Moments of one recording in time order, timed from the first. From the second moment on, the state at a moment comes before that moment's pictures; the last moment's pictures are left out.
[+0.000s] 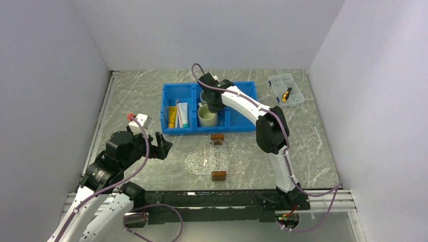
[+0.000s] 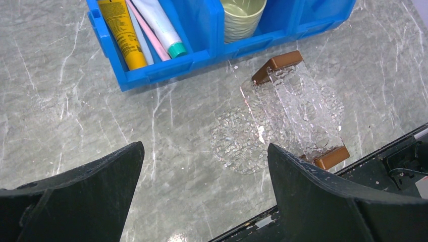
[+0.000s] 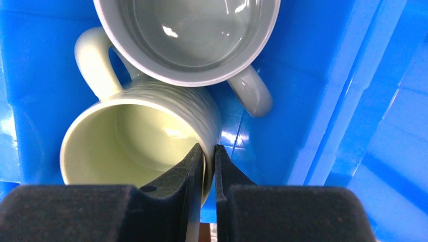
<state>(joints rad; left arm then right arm) -0.48 0.48 0.76 -0.70 0.03 -0.29 0.68 2.19 1.96 -0.89 0.28 0.37</state>
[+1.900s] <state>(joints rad) -0.48 0.29 0.76 -0.70 -0.03 -0.29 0.94 1.66 1.63 -0.75 -0.05 -0.09</state>
